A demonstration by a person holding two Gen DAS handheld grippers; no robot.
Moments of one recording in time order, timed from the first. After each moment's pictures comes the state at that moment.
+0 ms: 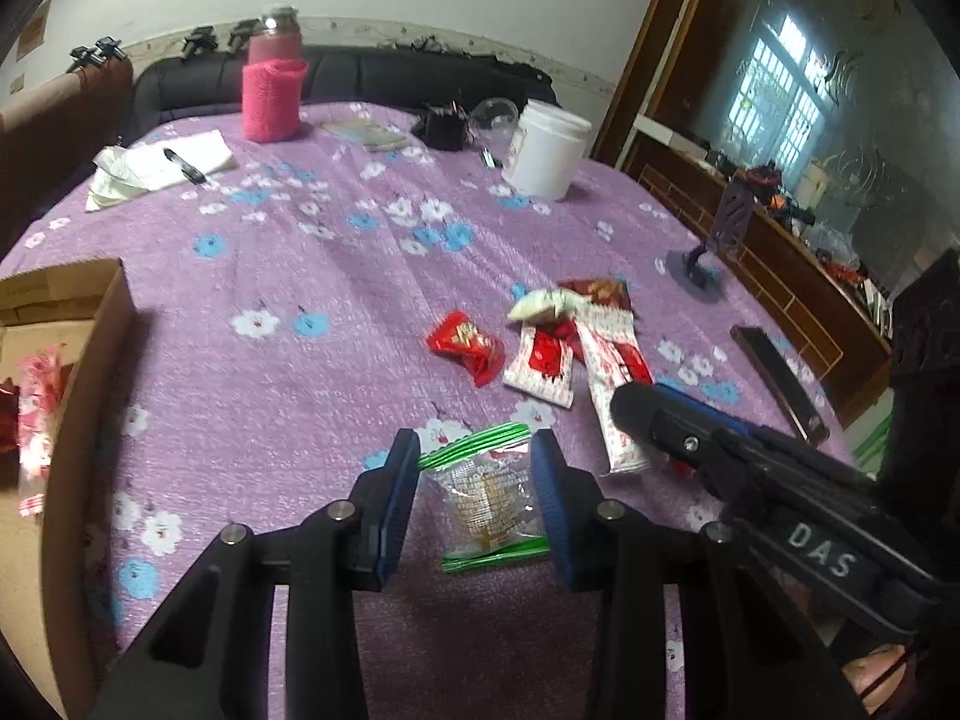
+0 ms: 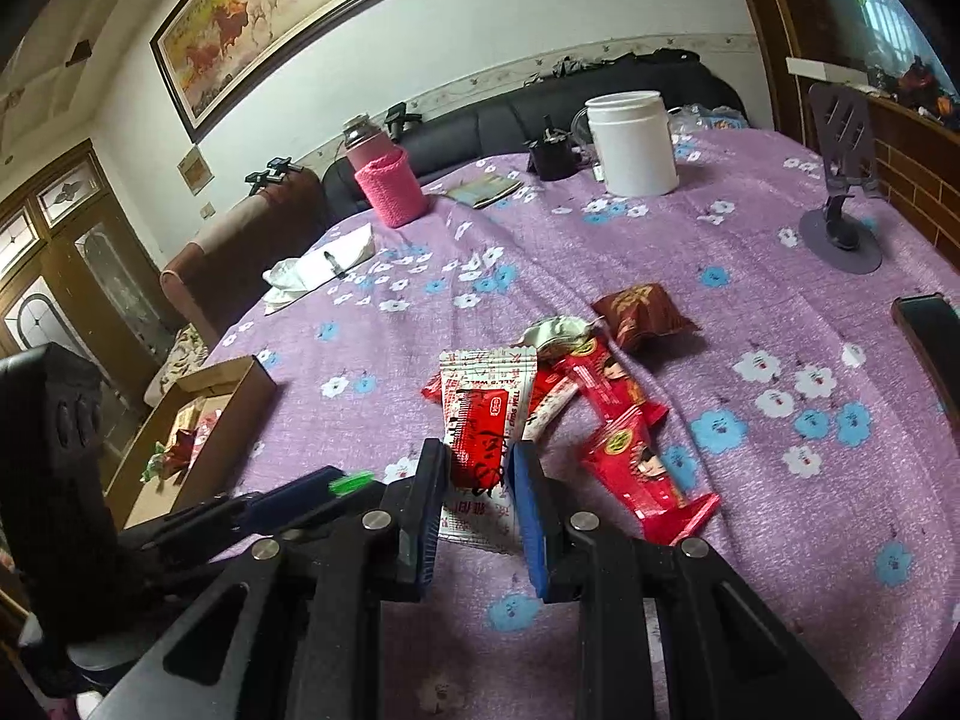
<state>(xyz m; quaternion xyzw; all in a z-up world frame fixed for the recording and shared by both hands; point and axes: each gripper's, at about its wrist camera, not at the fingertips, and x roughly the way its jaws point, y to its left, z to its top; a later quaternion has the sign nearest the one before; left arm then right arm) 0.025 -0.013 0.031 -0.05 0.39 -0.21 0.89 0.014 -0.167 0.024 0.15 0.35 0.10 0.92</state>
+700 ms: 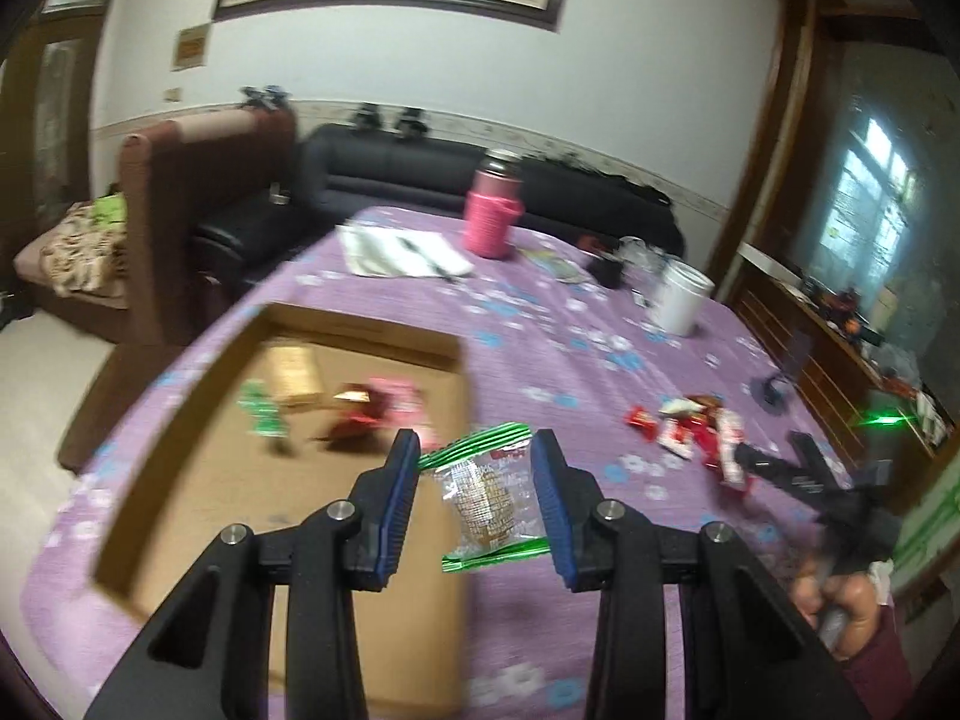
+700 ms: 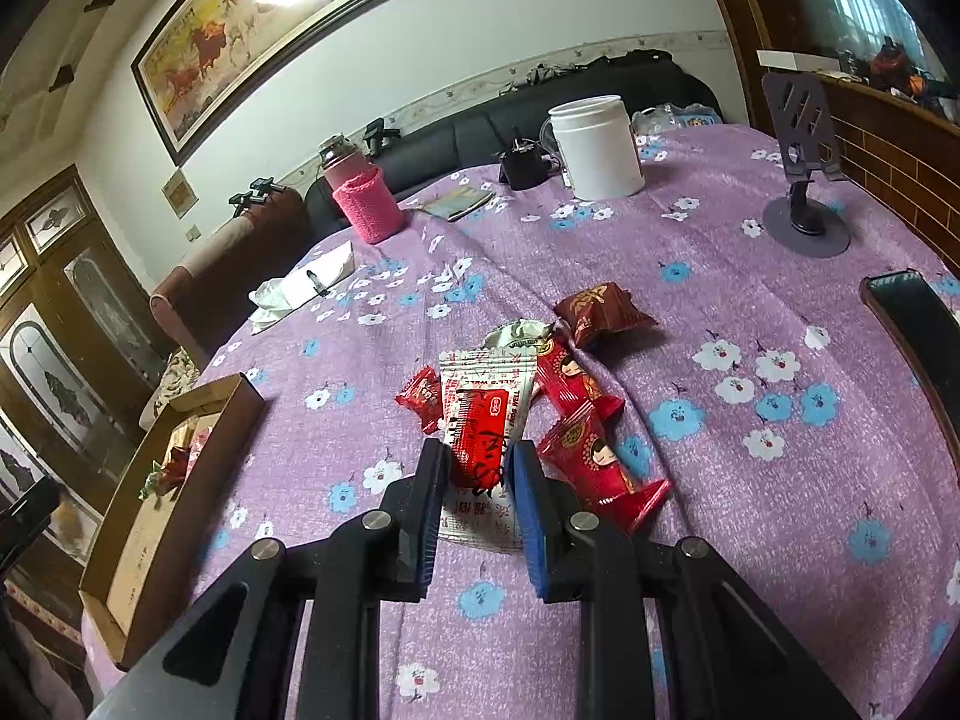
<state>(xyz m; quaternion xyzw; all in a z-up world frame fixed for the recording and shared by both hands) -0.088 0.164 0.121 -0.09 0.30 -0.05 0.95 -0.001 -0.182 0.031 0.19 0.34 0.09 0.92</state>
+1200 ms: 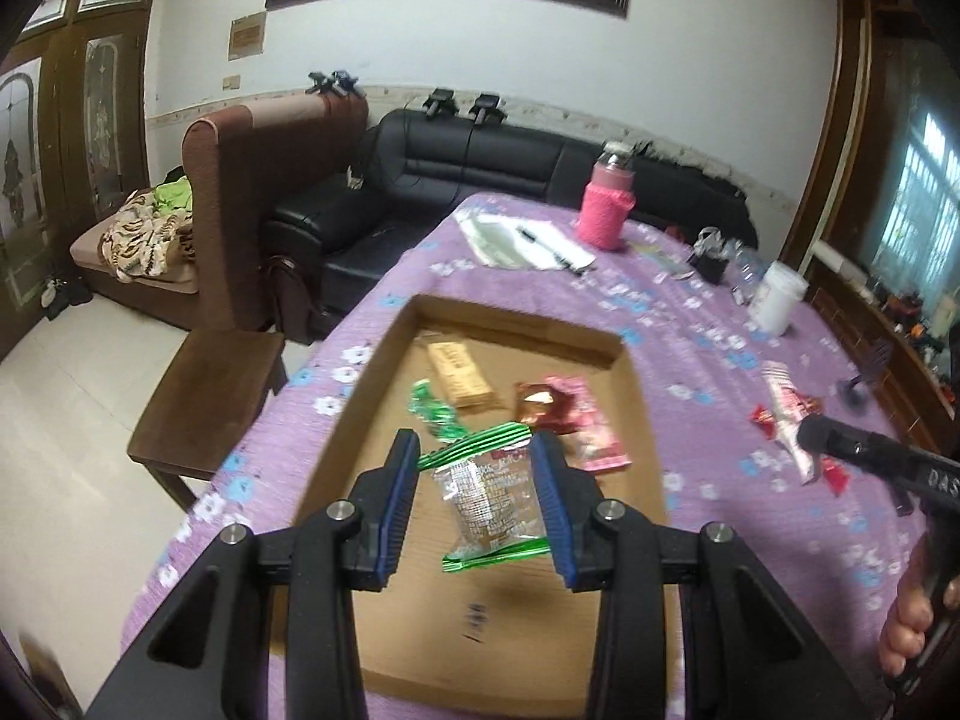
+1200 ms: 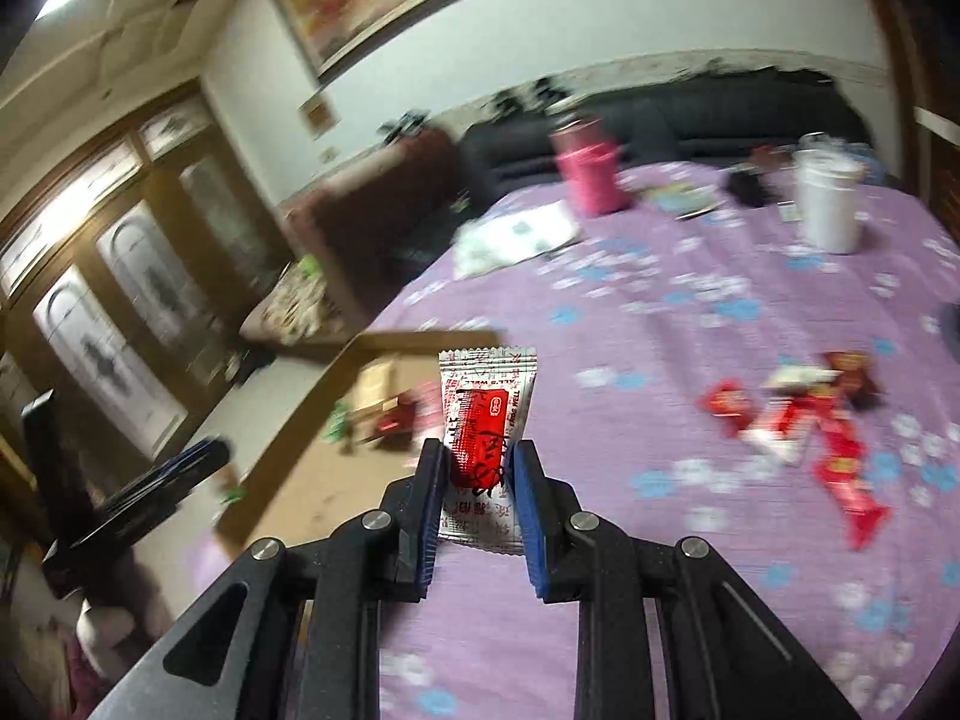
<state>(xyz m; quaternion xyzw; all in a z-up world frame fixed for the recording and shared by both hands) -0.065 0.253 0.104 -0.08 0.34 0.02 0.94 -0.008 -0.012 0.098 0.10 0.38 0.27 0.88</state>
